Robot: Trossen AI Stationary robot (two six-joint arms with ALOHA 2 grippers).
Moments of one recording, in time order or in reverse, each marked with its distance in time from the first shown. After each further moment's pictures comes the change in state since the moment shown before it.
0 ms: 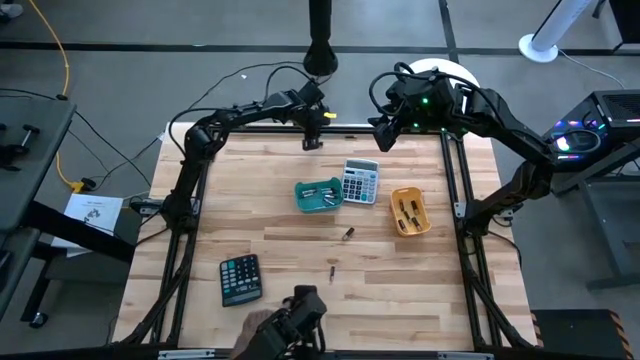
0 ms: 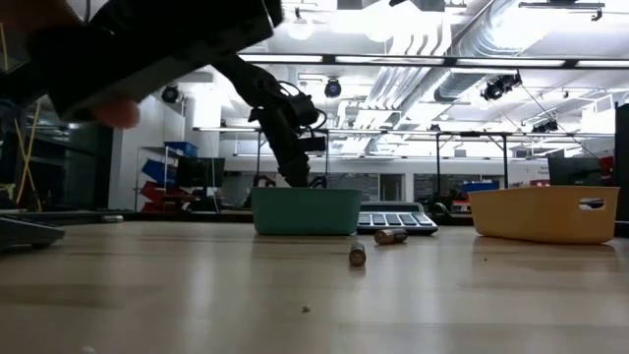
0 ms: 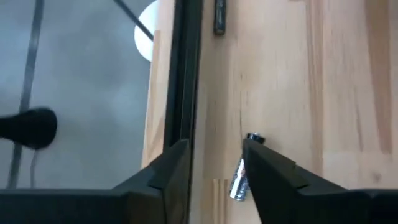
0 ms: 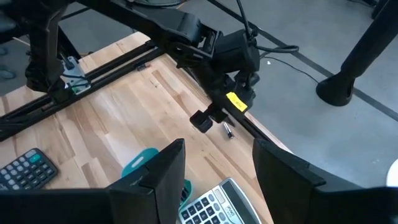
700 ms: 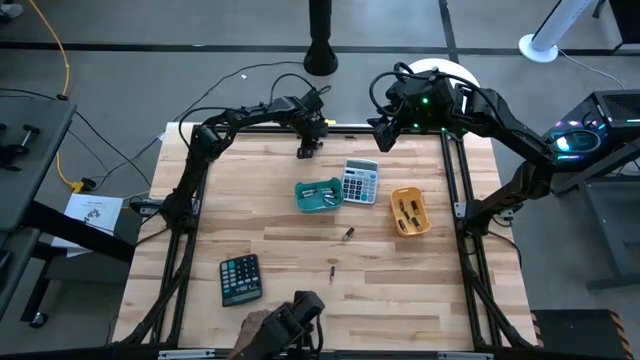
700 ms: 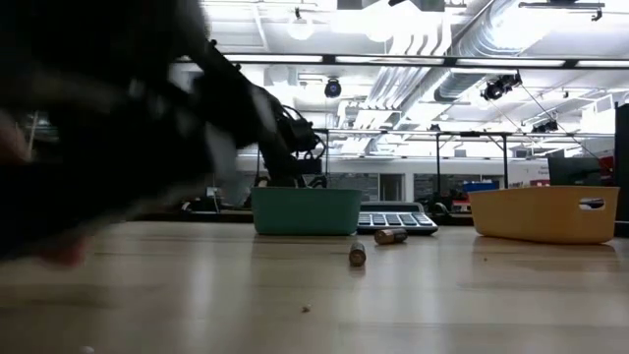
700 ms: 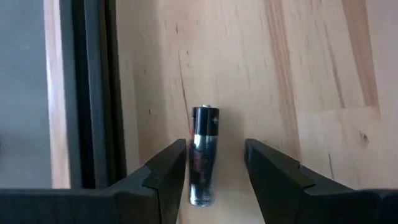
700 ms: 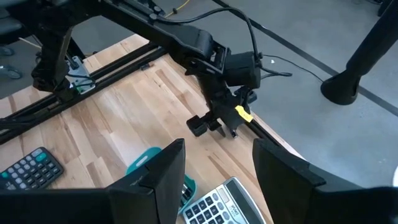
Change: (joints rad) left arm 0.016 0.095 0.000 -0.075 0.118 0.129; right arm 0.000 0.000 0.000 0.001 -0.016 0.007
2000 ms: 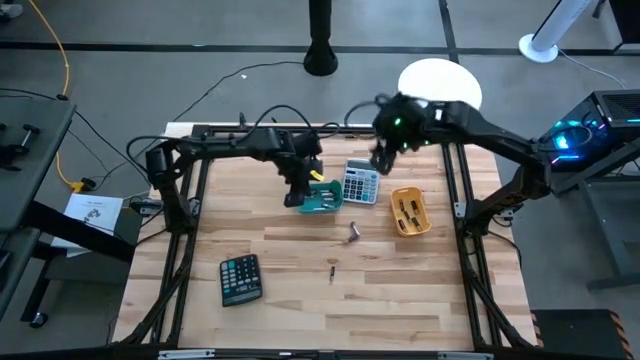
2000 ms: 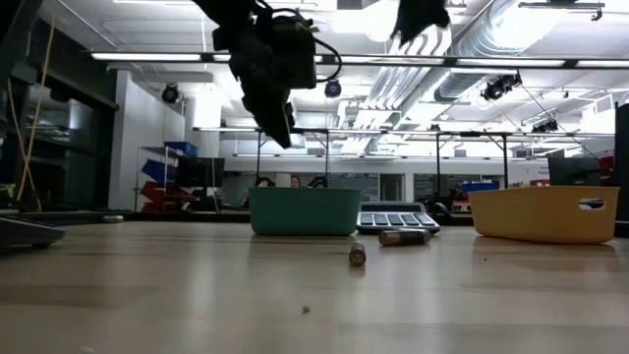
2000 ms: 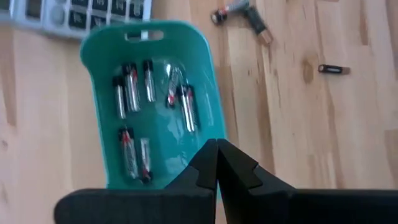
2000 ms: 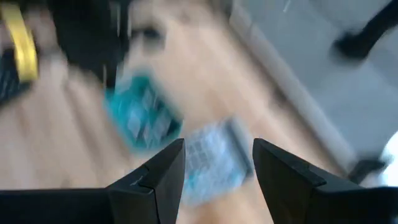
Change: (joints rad) left arm -0.396 -0.521 -0.350 -0.186 0.135 -0.481; right arm 0.000 -0.001 -0.215 -0.057 -0.078 -0.096
